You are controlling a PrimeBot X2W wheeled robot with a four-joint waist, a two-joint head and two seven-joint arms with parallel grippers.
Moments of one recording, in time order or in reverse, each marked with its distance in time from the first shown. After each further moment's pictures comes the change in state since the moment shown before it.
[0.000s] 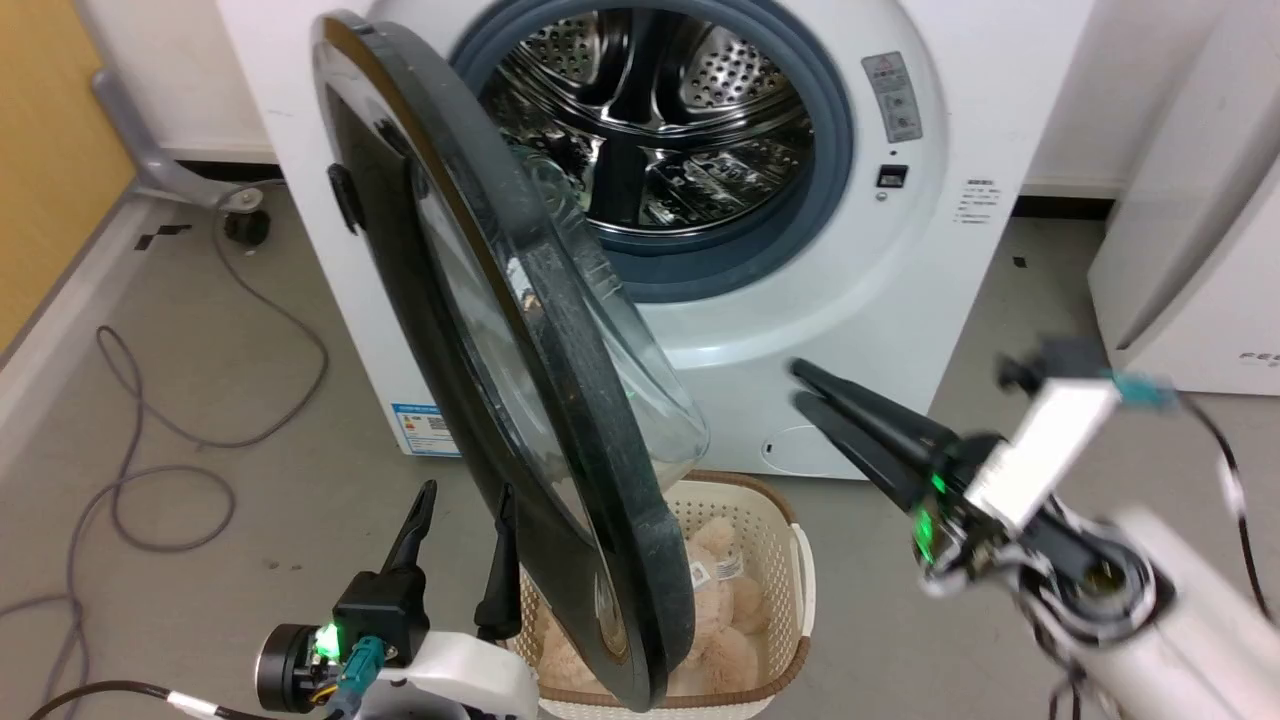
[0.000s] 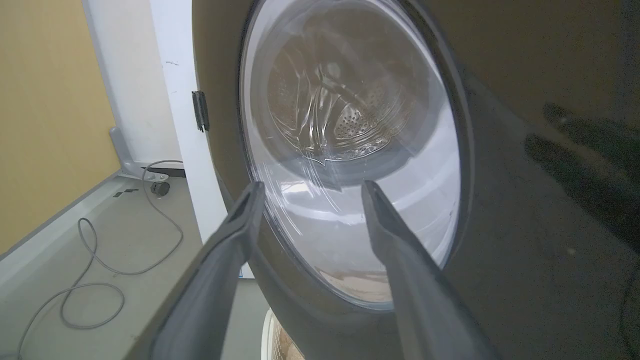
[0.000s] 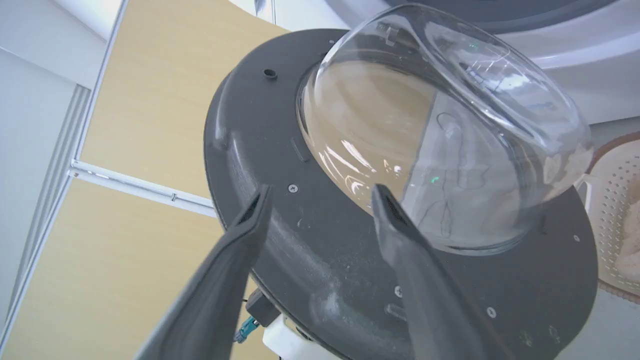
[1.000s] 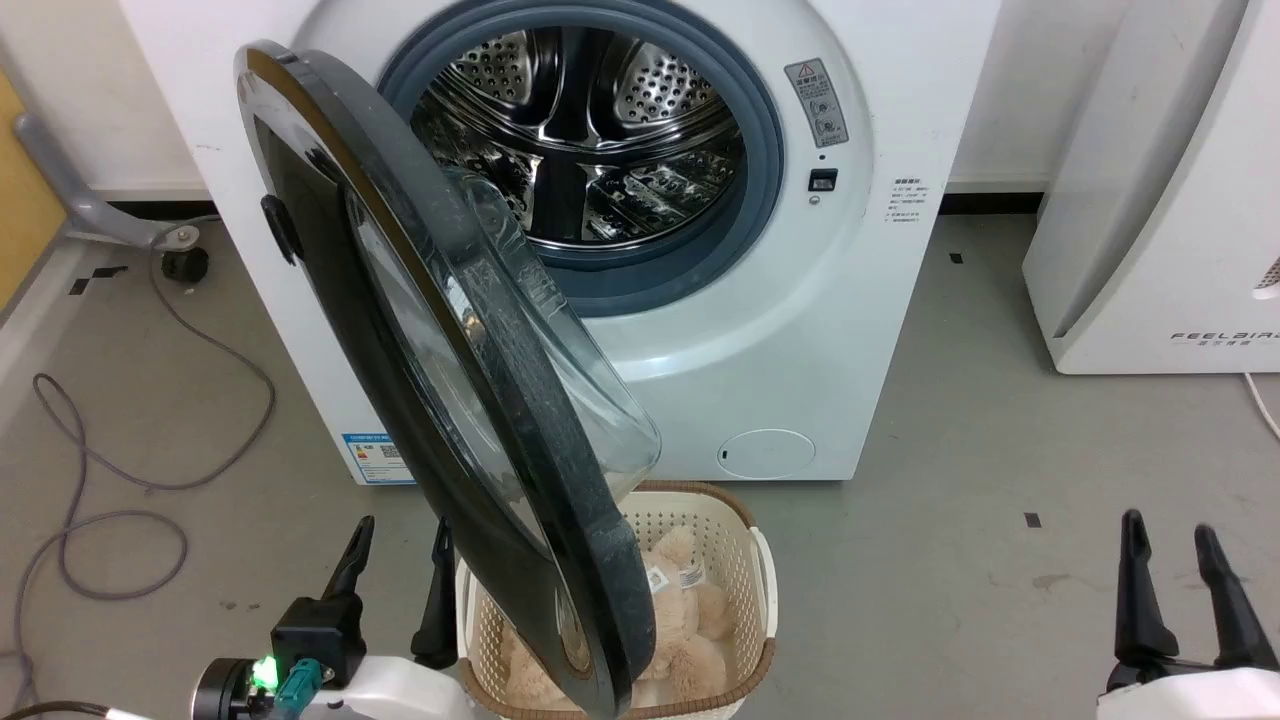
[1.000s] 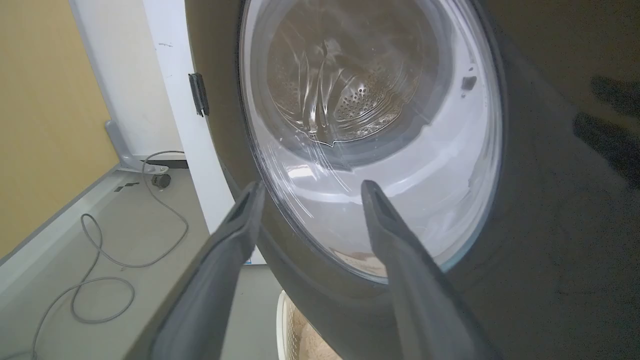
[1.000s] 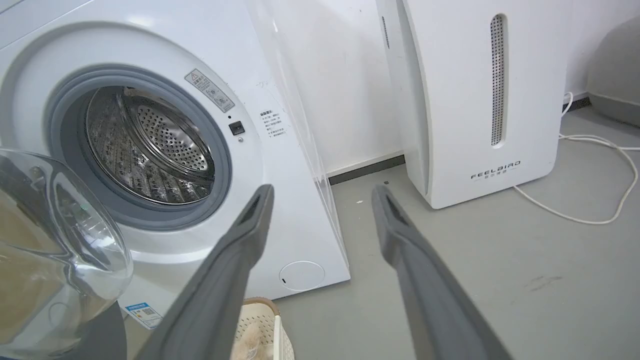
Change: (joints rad) left arm 0.036 0.063 0.071 0.038 -0.013 -0.027 0.000; right arm 0.542 0.300 -0.797 -0.010 -1.522 0.000 -0.566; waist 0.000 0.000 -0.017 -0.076
